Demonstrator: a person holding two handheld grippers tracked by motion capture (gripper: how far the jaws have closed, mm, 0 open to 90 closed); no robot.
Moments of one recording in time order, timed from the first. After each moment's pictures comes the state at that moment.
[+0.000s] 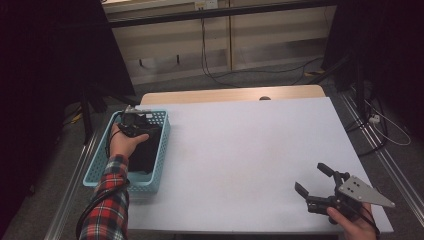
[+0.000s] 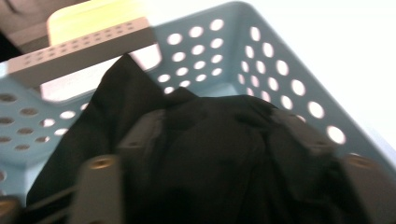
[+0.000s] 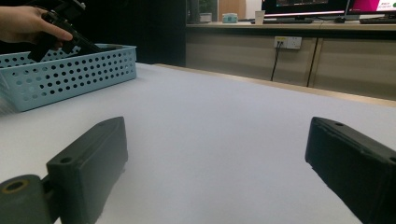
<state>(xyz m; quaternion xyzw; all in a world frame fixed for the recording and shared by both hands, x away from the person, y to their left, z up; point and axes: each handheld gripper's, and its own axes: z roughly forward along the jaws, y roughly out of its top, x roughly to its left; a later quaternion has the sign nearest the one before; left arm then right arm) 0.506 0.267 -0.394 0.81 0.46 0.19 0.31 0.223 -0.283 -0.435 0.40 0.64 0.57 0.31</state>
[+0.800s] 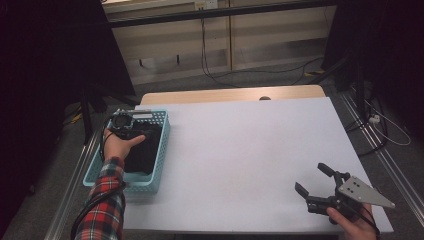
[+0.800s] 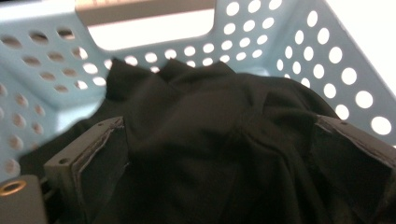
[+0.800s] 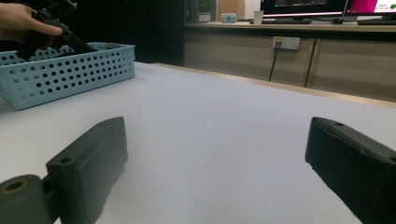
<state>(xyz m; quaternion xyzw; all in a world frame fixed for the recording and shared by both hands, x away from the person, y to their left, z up) 0.497 0.286 -0.397 0.77 0.54 0.17 0.30 0.222 -0.283 -0.435 0.40 0.65 0.57 0.32</state>
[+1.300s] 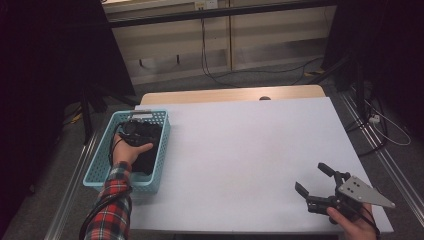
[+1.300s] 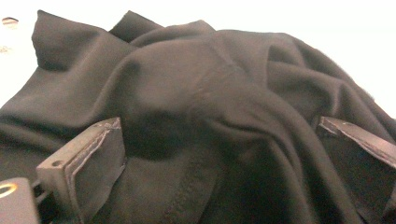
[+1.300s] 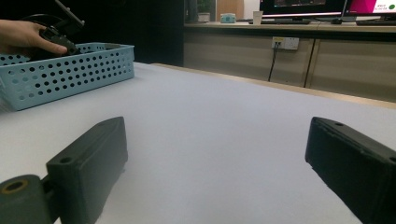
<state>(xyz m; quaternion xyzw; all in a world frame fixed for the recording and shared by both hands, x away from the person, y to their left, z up) 0.500 0.271 -0.430 0.78 0.53 0.15 0.28 0.222 -0.283 -0.435 0.40 0.64 0.57 0.32</state>
